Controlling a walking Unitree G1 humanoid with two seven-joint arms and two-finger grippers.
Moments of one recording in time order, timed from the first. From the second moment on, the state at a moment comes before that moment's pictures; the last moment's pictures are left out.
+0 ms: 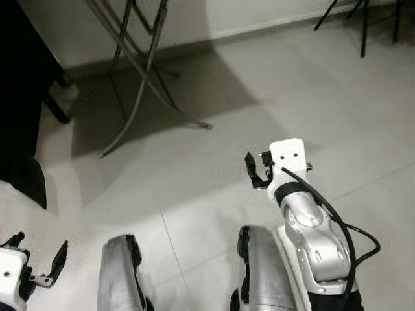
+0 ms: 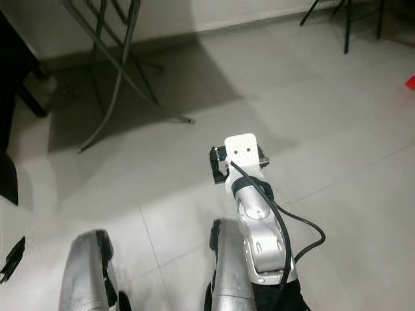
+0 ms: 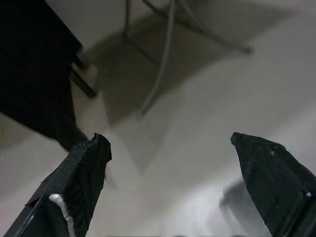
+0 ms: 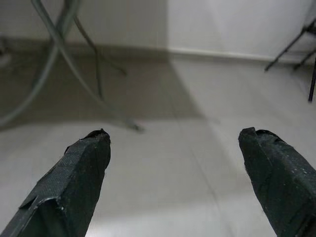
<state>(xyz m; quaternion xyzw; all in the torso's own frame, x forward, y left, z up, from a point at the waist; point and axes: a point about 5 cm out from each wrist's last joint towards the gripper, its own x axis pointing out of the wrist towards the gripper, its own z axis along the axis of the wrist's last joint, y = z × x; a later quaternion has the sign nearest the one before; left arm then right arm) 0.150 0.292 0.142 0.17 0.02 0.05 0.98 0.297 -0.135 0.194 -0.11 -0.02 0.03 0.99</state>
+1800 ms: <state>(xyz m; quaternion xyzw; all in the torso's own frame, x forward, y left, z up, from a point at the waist) 0.238 0.197 0.147 0.13 -0.05 -0.08 0.99 0.298 -0.103 0.196 -0.10 -0.11 0.14 0.98</state>
